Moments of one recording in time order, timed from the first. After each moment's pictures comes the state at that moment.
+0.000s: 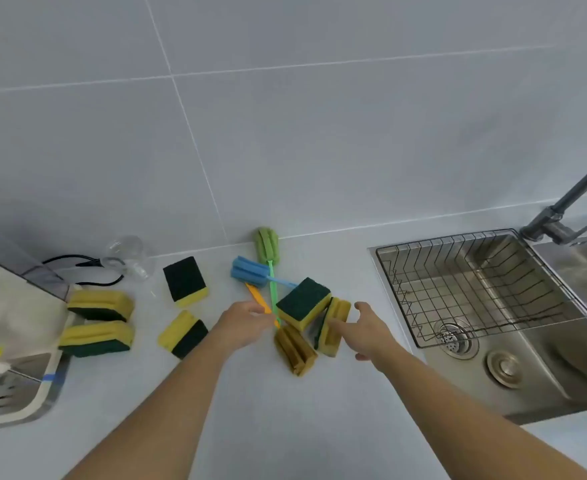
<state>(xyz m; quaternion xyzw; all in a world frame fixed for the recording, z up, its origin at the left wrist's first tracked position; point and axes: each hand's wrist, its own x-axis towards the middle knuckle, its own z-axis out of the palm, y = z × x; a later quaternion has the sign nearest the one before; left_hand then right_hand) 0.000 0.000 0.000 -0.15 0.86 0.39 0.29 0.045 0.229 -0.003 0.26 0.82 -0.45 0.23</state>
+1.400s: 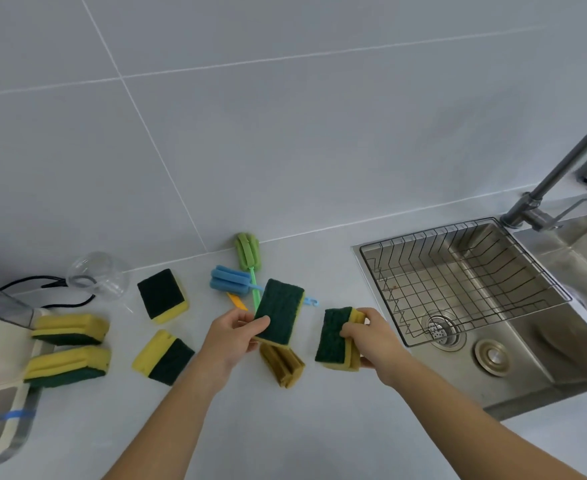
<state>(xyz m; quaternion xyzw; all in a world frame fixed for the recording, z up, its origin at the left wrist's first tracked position) 0.014 0.018 0.014 -0.19 0.72 0.62 0.24 0.054 0.255 0.000 0.36 0.67 -0.63 0.18</state>
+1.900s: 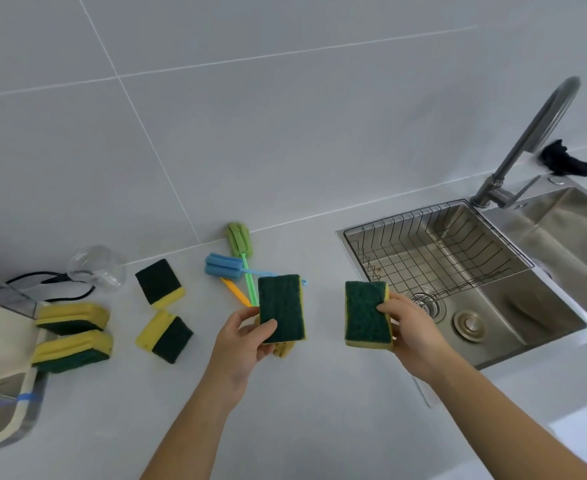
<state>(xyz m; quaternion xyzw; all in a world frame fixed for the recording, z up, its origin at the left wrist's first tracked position) 0.092 0.035 0.042 -0.17 0.63 0.72 0.22 0.130 0.291 0.036 0.34 0.53 -0.77 0.07</state>
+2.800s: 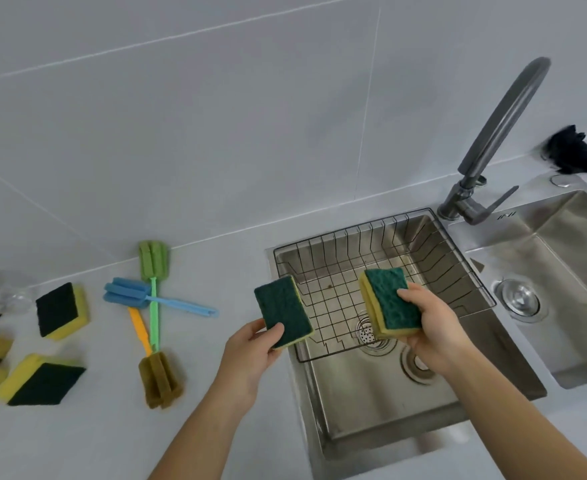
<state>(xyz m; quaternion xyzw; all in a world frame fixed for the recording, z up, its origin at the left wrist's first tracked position) 0.046 0.280 0.008 -0.26 0.64 0.68 0.23 0.060 0.548 0.000 0.37 0.47 -0.80 0.08</state>
